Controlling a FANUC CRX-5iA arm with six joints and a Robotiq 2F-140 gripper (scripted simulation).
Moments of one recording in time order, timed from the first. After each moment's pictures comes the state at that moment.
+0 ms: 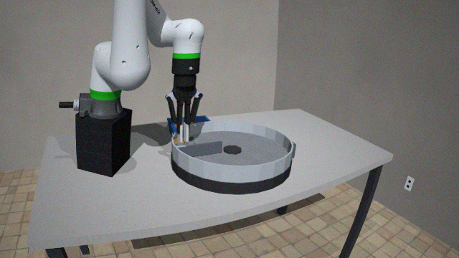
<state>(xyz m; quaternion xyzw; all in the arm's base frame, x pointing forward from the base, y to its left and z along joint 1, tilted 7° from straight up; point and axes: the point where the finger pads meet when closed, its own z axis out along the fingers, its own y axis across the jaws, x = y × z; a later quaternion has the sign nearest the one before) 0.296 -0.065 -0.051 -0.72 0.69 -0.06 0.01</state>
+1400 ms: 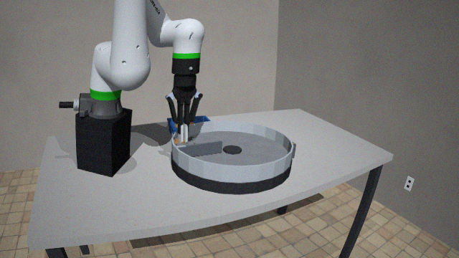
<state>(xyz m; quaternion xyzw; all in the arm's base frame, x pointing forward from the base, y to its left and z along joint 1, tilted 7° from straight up) 0.296 -0.064 -0.051 -0.72 0.69 -0.06 0.01</state>
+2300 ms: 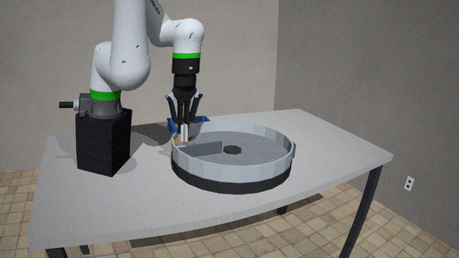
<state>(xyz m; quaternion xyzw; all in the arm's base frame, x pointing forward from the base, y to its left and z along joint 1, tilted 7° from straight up) 0.296 -0.064 -0.050 -0.72 0.69 -0.06 0.01</state>
